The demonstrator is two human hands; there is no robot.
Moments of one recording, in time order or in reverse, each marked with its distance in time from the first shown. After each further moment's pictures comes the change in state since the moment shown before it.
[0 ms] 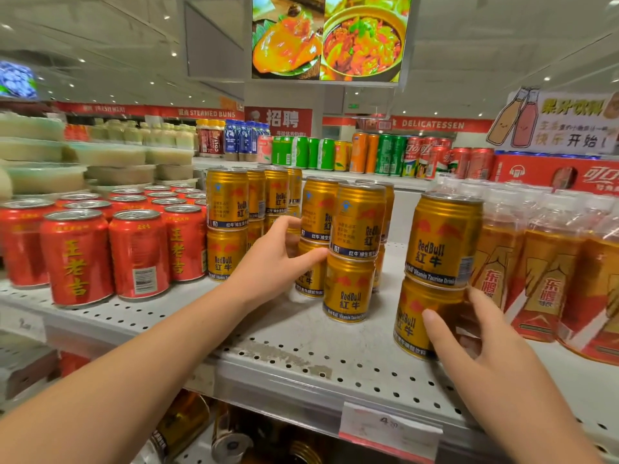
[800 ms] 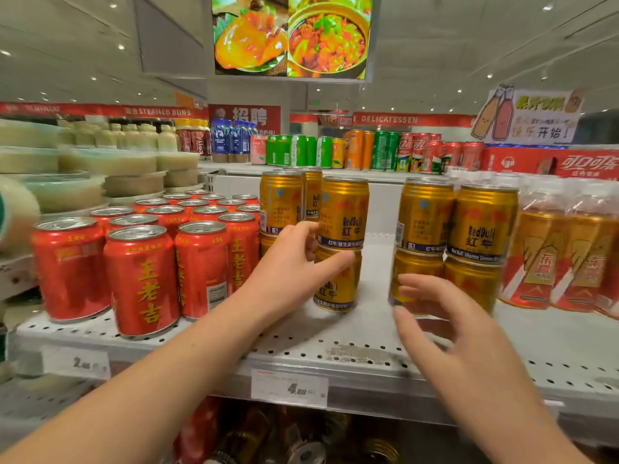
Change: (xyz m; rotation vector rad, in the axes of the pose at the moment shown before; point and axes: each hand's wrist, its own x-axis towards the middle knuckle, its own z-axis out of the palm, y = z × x) left_hand -0.019 -0.032 -0.075 0.032 -0.066 0.135; right_hand -0.034 -0.086 0.113 -0.036 0.118 -0.143
